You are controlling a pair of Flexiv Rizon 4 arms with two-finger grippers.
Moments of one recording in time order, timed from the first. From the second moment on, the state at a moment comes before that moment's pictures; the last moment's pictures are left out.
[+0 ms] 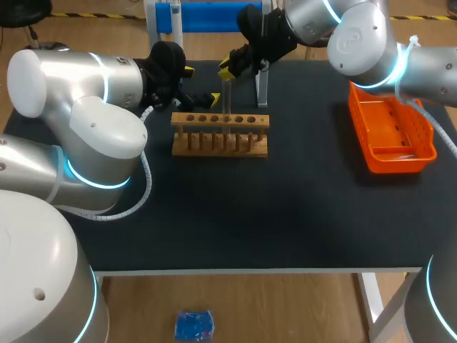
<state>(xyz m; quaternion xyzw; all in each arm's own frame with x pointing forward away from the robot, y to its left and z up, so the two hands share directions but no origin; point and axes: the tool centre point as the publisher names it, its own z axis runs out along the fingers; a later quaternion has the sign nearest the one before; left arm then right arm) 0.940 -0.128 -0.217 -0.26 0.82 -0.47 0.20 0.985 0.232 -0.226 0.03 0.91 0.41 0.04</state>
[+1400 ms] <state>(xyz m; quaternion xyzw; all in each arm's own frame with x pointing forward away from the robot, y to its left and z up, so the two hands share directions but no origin) 0.940 -0.128 -0.217 -0.26 0.82 -0.47 0.20 0.982 0.229 -0.223 0.04 0.91 0.41 0.03</state>
